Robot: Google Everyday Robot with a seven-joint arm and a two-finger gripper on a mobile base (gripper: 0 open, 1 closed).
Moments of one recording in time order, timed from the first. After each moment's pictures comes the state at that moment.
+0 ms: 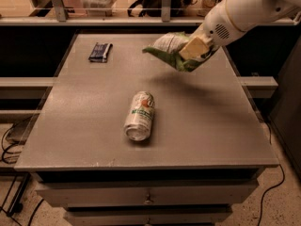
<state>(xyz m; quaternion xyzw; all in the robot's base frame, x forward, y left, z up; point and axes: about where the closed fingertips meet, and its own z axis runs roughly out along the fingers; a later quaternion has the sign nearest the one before) 0.625 -0.099 0.957 -0.50 0.78 0.11 0.35</state>
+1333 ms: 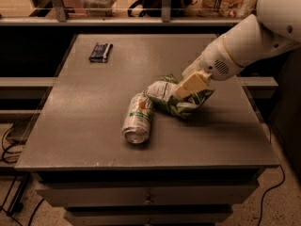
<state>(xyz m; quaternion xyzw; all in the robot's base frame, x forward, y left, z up) 0.551 -0.086 0.897 -0.52 0.79 0.17 0.29</state>
